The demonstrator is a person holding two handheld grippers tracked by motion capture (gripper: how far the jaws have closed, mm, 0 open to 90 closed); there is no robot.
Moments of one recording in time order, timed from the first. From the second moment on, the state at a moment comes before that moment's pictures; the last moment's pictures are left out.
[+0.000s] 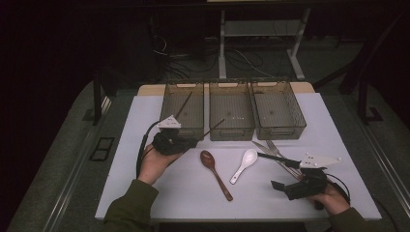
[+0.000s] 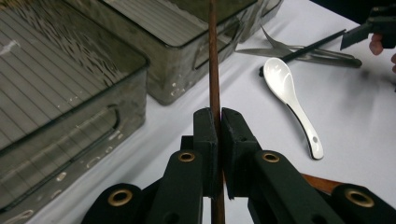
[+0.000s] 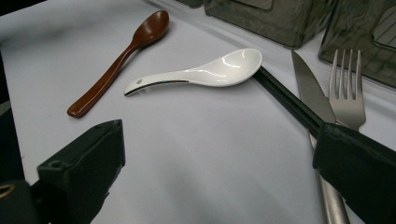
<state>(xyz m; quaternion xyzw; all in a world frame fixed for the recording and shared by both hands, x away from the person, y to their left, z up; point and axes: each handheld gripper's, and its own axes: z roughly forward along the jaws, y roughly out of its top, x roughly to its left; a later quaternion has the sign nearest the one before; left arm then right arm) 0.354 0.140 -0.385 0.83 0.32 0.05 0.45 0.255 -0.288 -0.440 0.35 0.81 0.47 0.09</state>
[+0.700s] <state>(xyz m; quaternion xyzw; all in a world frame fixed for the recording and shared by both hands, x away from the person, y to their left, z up) 0.401 0.148 -0.356 0.83 0.33 0.09 0.44 0.255 -0.289 -0.440 0.35 0.80 0.47 0.10</state>
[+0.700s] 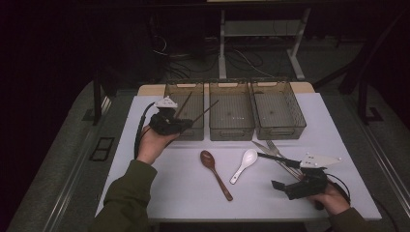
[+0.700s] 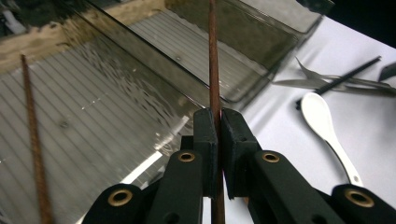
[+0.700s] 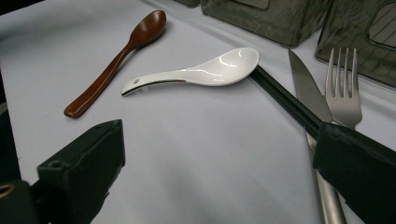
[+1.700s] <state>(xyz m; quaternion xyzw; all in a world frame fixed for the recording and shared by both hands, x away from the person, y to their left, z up) 0.475 0.151 -0.351 0.79 0.40 0.15 0.44 0.255 -0.291 -0.439 0.35 0.80 0.47 0.10</state>
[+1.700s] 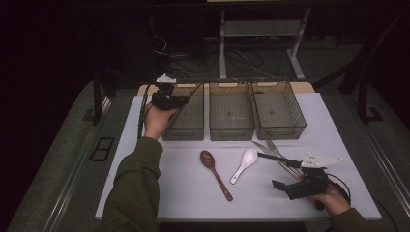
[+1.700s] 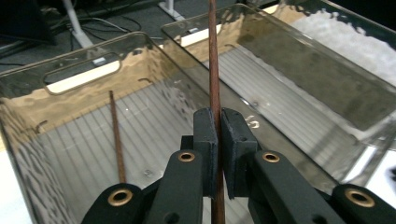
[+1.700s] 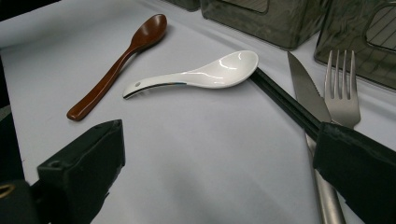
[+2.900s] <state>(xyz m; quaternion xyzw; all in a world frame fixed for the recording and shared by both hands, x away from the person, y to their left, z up) 0.506 0.146 -0.378 0.79 0.45 0.17 0.38 0.255 -0.294 -0.439 0.36 0.80 0.48 0.09</state>
